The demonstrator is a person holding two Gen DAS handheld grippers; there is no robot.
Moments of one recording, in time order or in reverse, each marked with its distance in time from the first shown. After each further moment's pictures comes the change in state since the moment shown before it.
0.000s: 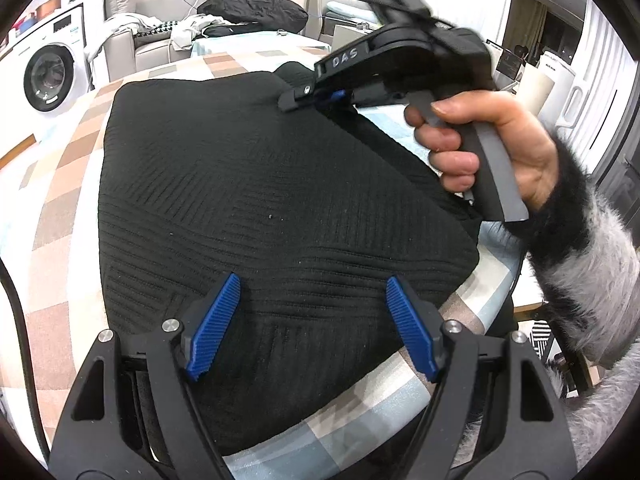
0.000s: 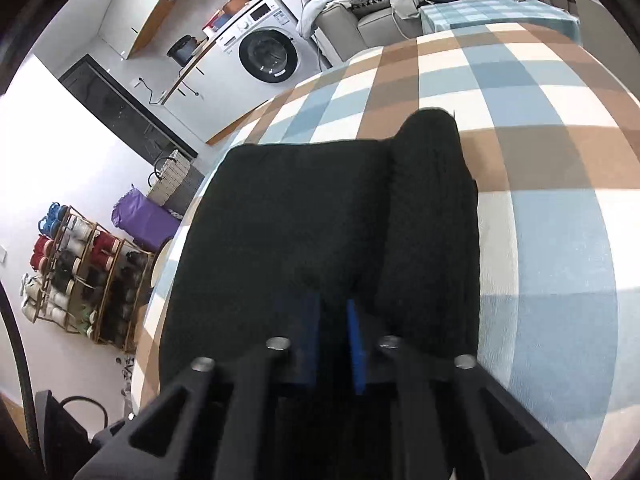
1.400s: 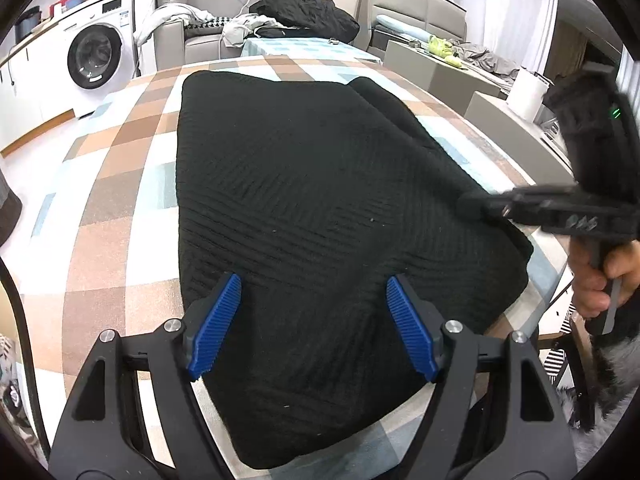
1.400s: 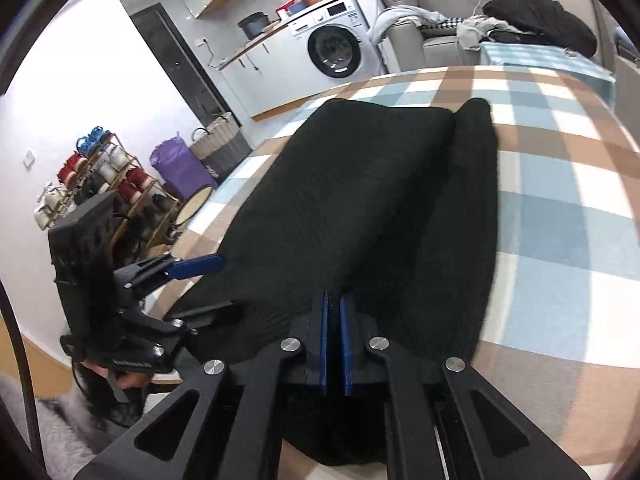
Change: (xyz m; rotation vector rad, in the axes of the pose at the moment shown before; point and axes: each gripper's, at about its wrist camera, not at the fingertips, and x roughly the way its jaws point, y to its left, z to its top) left arm -0.012 0.045 0.000 -0.134 -0.029 0.121; right arm -0.066 0.044 -0.112 -0.200 0.044 0.024
